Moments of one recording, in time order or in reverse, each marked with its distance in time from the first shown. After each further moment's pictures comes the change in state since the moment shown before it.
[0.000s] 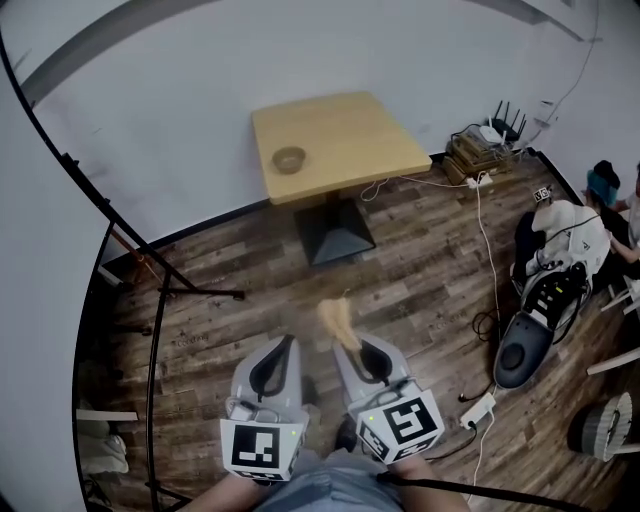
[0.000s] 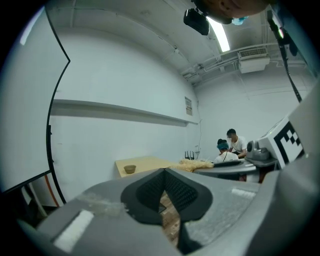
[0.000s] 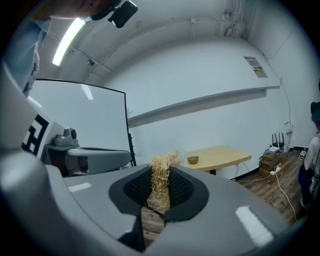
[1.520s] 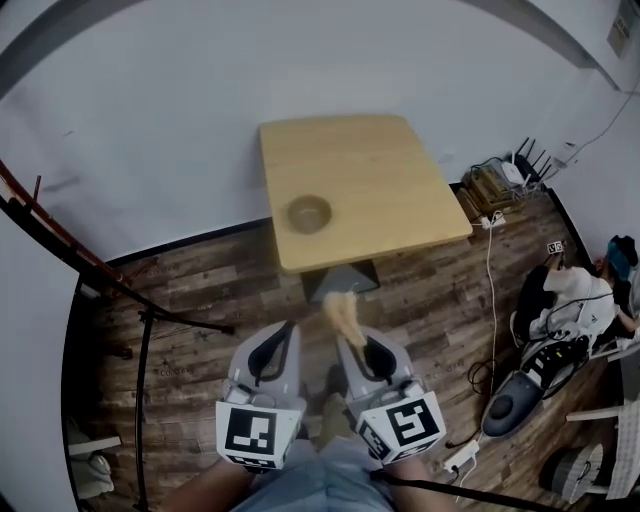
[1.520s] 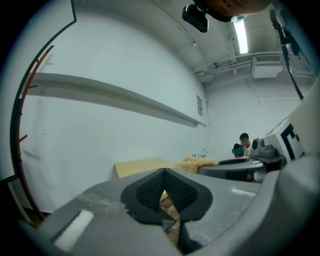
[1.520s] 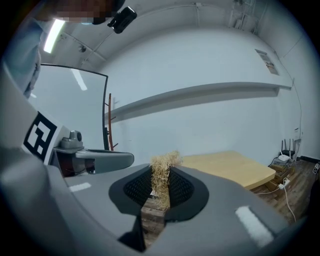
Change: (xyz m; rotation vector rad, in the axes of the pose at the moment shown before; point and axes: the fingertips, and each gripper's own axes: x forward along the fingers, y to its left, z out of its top) left arm 0.242 0.183 0.033 -0.080 -0.011 -0.026; right arm 0.270 -0.105 0.048 -0.053 0.037 -0.023
